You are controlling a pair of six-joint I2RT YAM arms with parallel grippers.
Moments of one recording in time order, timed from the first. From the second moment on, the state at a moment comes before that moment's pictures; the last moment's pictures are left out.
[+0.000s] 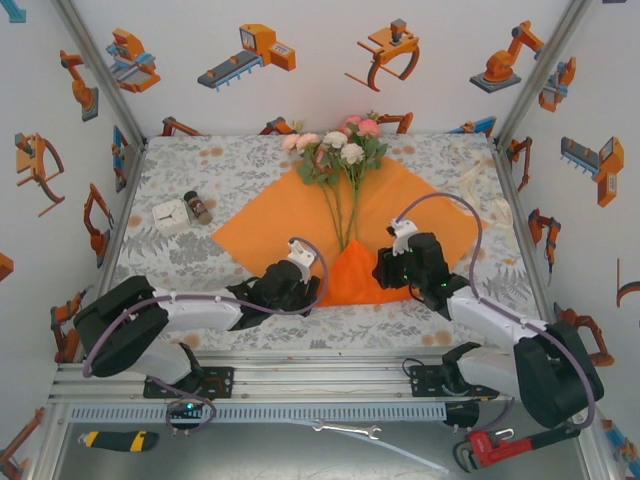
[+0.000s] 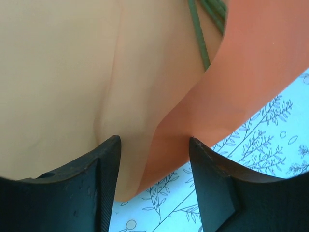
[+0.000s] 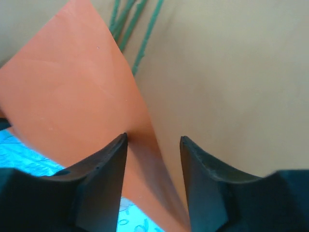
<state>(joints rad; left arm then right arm) -1.02 1.45 0.51 0.26 -0.21 -0.32 0.46 1.14 0.42 0.09 -0.14 0.14</state>
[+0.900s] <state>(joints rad) -1.01 1.52 0.53 0.36 -0.22 -0.42 0.73 0.81 0.46 -0.27 -0.09 0.73</state>
